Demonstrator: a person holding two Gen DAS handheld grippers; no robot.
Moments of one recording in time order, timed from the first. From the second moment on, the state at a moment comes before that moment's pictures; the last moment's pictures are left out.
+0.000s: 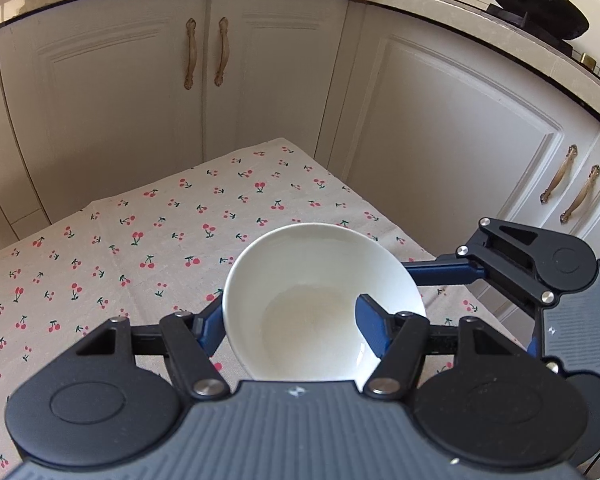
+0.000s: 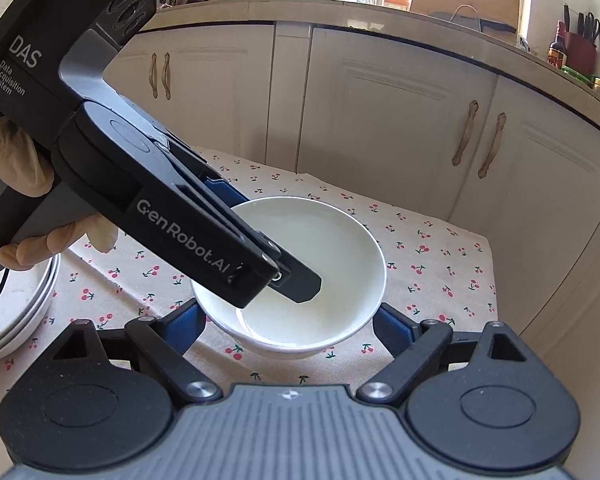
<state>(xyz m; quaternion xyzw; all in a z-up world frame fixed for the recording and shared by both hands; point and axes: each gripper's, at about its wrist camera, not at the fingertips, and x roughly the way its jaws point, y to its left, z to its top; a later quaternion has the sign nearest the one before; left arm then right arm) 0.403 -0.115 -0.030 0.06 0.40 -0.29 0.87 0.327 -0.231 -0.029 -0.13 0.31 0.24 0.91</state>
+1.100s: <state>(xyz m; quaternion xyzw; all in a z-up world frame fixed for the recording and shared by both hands) 0.245 -0.102 0.020 0.08 0.37 -0.31 0.87 0.186 -0.221 0.014 -0.14 0.30 0.25 0.91</state>
